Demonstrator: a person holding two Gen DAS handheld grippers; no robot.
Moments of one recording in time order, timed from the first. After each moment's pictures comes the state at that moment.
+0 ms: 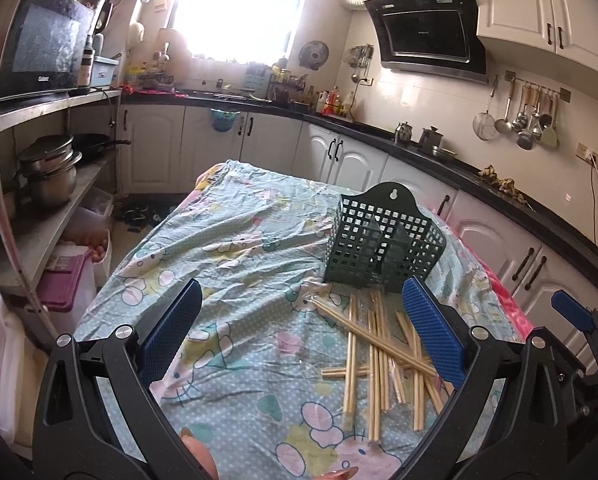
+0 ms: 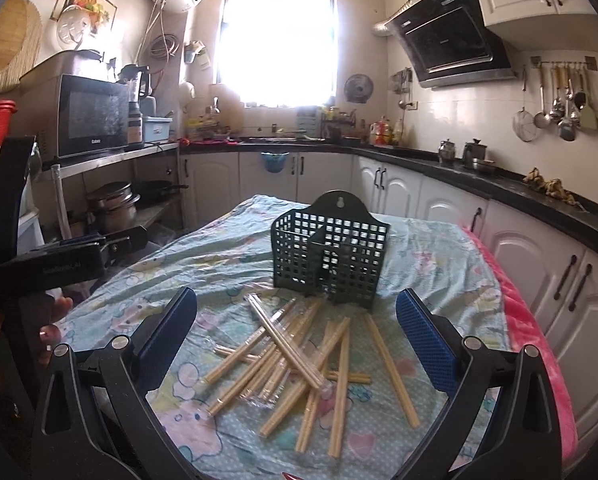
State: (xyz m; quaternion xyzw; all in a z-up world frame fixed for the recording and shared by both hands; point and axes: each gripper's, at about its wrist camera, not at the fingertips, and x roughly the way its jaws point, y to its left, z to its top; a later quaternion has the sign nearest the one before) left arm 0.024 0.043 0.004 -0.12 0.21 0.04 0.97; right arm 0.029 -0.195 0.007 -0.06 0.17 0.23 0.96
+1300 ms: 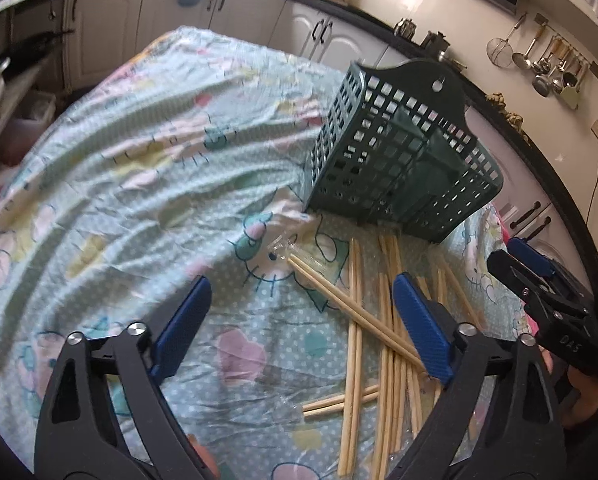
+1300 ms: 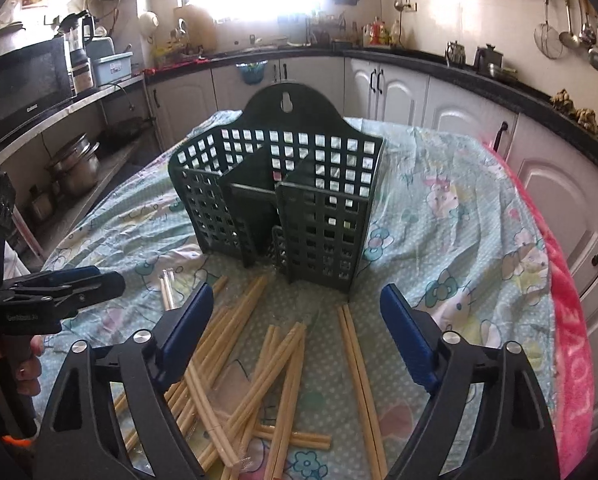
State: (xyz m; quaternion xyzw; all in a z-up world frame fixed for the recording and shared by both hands) left arm 0.176 0.044 -0.082 -0.18 0.42 -0.05 0.89; right arm 0.212 -0.195 -0.049 -0.06 0.35 0.21 0.91
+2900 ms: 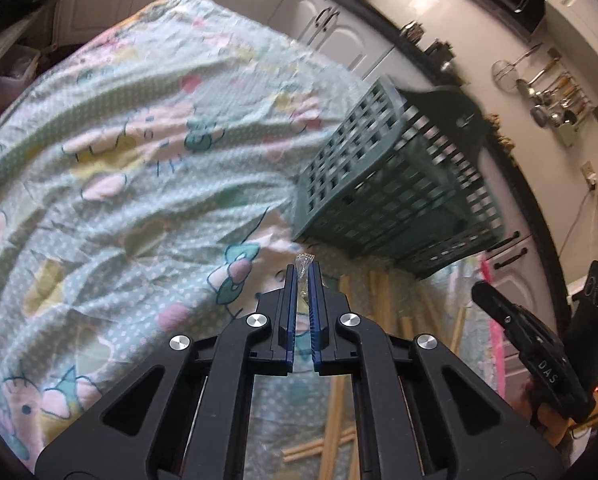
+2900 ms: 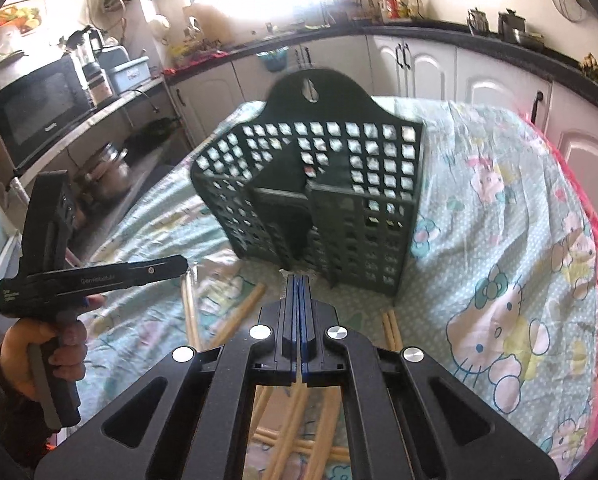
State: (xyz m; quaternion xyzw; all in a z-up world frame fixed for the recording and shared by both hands) left arm 0.225 0.069 -0.085 -0.25 0.43 -0.09 0.86; right arm 0.231 -0.191 -0.040 0.00 0.38 0.28 0.88
